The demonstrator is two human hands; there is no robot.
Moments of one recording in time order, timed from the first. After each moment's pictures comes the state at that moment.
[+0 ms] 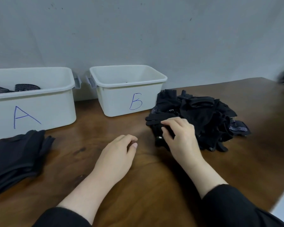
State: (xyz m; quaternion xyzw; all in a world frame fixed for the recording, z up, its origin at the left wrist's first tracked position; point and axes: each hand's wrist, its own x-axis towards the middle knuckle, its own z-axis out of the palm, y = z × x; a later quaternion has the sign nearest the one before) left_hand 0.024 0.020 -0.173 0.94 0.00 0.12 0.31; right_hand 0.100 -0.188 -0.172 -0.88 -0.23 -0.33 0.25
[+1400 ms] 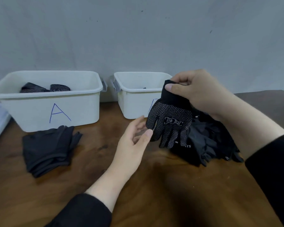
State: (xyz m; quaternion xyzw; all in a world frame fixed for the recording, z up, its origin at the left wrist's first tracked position) left_hand 0.002 0.027 -0.145 0.71 -0.01 0.19 0.68; right_hand 0.093 -0.132 0.010 -0.86 -0.26 -0.04 0.44
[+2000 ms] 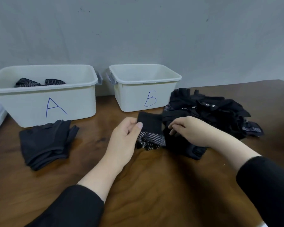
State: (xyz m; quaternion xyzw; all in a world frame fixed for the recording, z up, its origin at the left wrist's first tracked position) left_hand -0.002 0.031 -0.147 0.74 0.02 0.18 0.65; right_hand 0.095 -0.178 -0.098 -0.95 -0.22 0.09 0.18
